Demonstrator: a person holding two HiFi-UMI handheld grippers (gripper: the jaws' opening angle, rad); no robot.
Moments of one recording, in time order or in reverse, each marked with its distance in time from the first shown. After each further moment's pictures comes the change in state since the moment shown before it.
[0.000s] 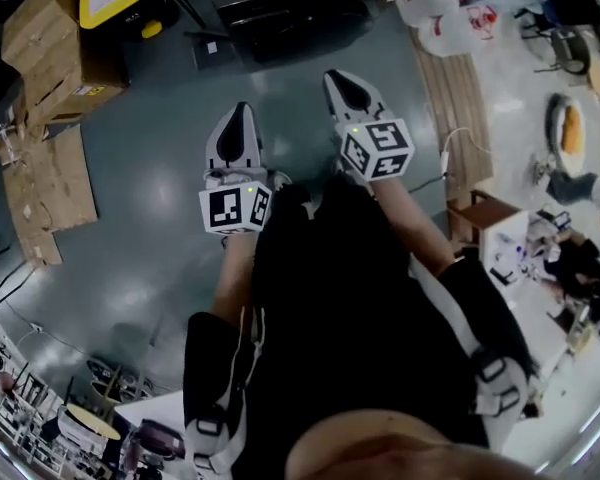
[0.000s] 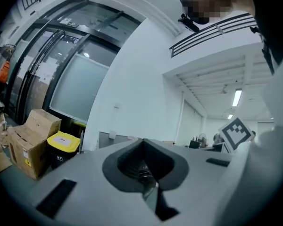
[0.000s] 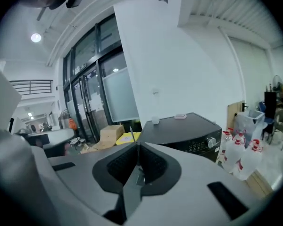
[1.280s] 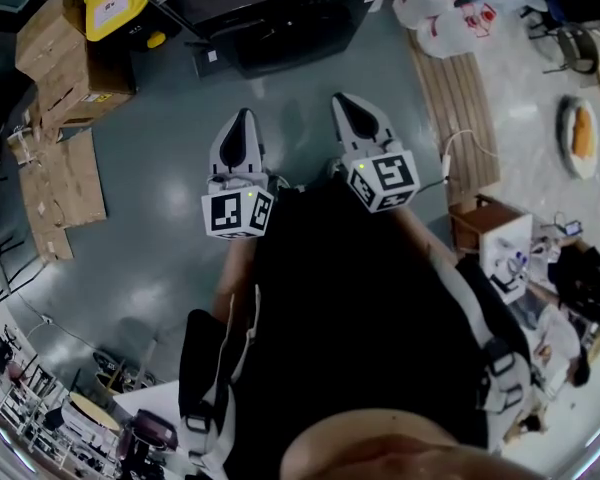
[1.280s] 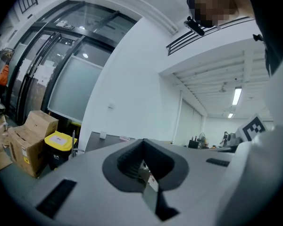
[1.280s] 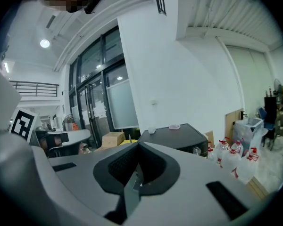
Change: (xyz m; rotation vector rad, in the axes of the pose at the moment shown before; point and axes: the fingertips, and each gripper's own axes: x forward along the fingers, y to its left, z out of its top) left arm 0.014 -0.111 0.013 0.029 0.002 -0.006; right arm -0.117 -0.054 0.033 -0.038 -0.106 0.035
